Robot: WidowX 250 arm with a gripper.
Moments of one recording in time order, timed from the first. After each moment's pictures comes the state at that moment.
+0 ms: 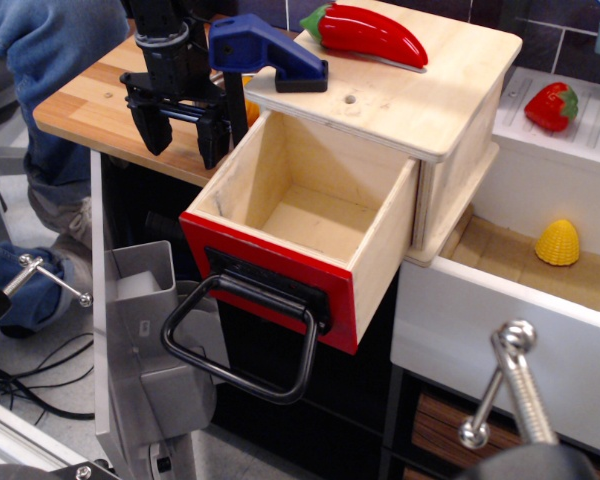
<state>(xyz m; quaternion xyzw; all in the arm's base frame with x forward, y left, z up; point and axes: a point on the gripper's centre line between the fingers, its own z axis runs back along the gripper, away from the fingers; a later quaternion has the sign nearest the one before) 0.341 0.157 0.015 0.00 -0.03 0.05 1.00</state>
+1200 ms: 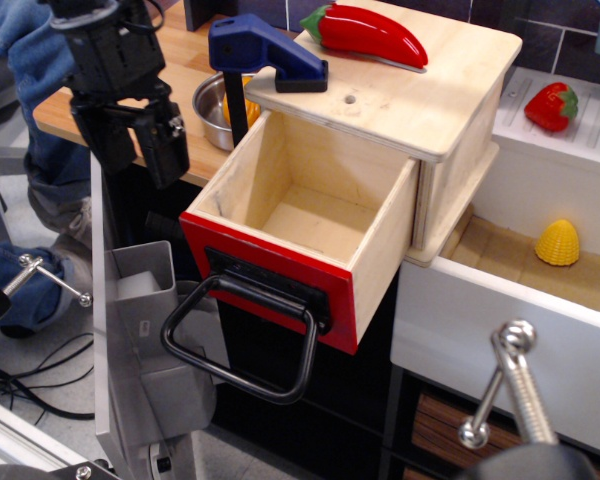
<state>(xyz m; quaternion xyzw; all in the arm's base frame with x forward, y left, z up) 0.248 0.118 0.078 -0.10 0.00 -0.03 0.99</state>
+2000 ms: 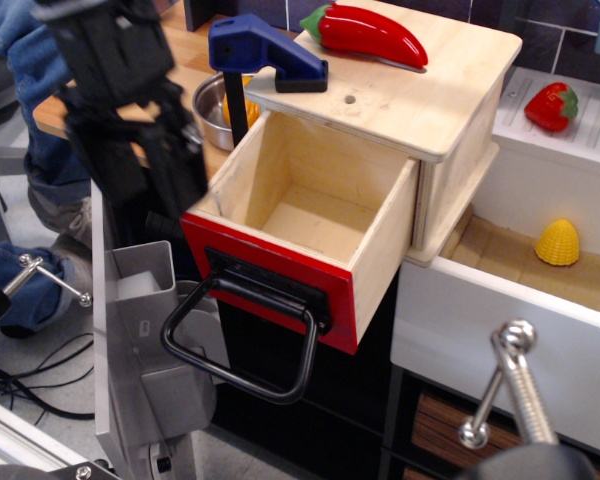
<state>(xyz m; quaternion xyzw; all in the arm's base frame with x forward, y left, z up) 0.207 0.055 0.101 -0.13 0.01 -0.01 0.99</state>
